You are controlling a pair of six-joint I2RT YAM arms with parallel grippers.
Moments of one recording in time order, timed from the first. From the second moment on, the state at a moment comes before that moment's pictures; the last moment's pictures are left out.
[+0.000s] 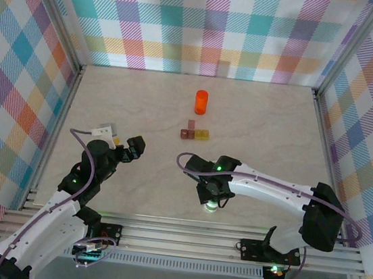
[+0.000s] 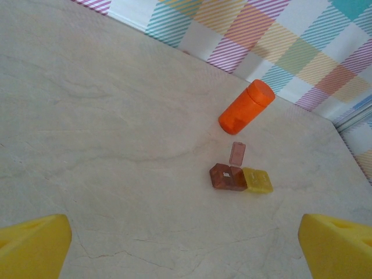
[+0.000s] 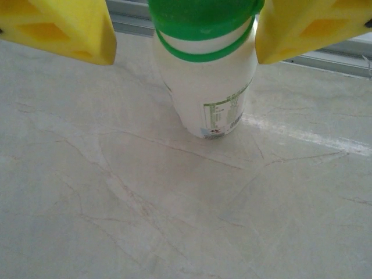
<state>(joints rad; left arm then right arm) -0.39 0.64 0.42 -0.12 -0.11 -0.58 1.10 1.48 1.10 -1.14 0.20 0.73</state>
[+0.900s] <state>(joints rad) -0.39 0.65 0.42 -0.14 -0.15 -0.58 0.85 1.72 1.46 -1.05 -0.11 -0.51</state>
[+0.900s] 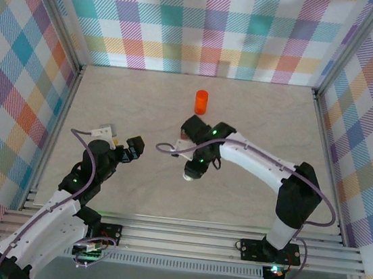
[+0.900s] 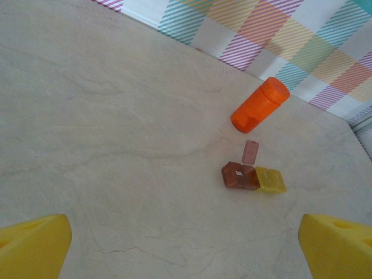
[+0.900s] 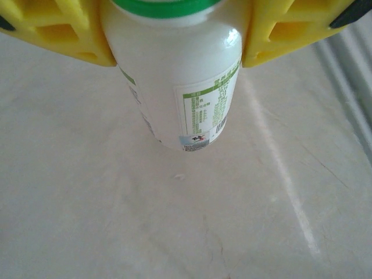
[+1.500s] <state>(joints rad) -0.39 0.65 0.42 -0.14 -0.23 -0.58 0.71 1.98 1.61 -1.08 -0.14 -1.40</state>
